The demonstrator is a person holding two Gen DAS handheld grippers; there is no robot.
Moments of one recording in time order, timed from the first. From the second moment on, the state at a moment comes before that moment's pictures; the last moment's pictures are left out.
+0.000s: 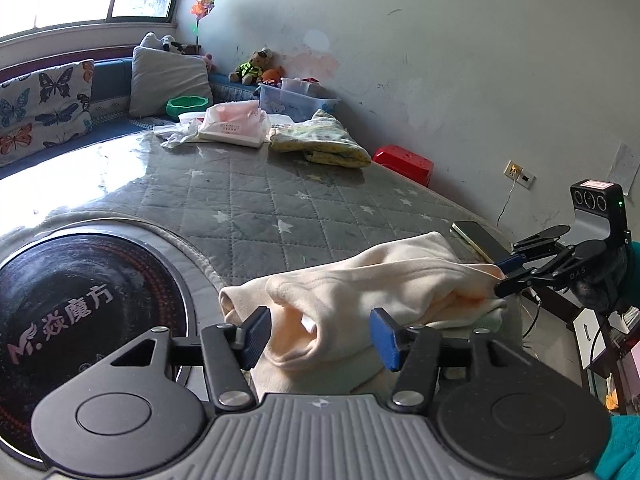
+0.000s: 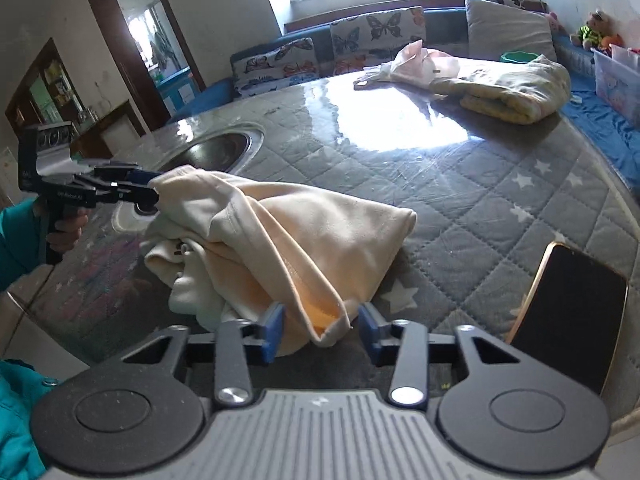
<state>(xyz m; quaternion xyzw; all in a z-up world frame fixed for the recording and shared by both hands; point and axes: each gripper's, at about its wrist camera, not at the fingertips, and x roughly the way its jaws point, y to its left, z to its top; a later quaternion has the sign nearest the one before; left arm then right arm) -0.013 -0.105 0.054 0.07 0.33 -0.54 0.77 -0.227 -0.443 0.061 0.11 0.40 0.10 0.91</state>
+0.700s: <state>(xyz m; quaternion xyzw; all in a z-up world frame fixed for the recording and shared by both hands) 0.082 -0.176 0.068 0.08 0.30 -0.41 0.86 -0.074 -0.470 0.109 0.03 0.36 -0.04 0.93</state>
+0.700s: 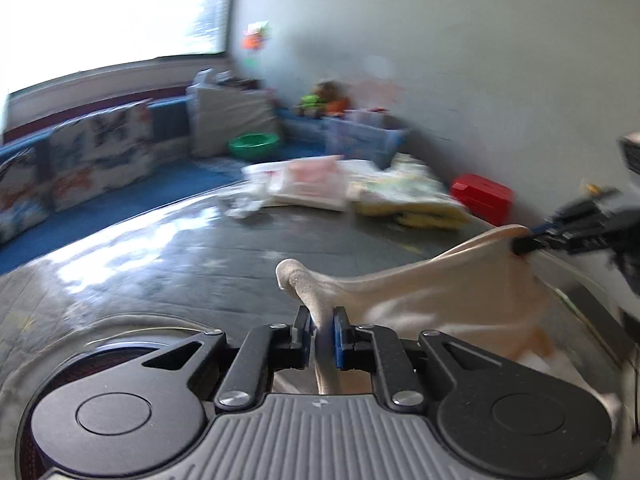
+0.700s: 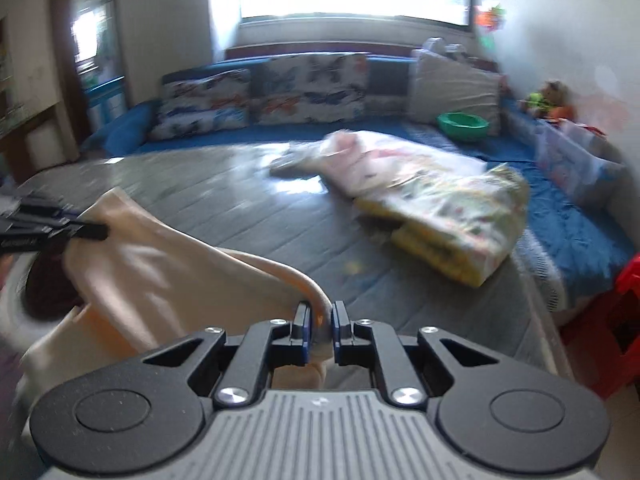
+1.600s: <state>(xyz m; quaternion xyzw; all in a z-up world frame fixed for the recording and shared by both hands) -0.020 -0.097 0.040 0.05 0.42 -0.35 0.83 -0.166 -0.427 0.068 0.08 0.38 -0.02 0.92</state>
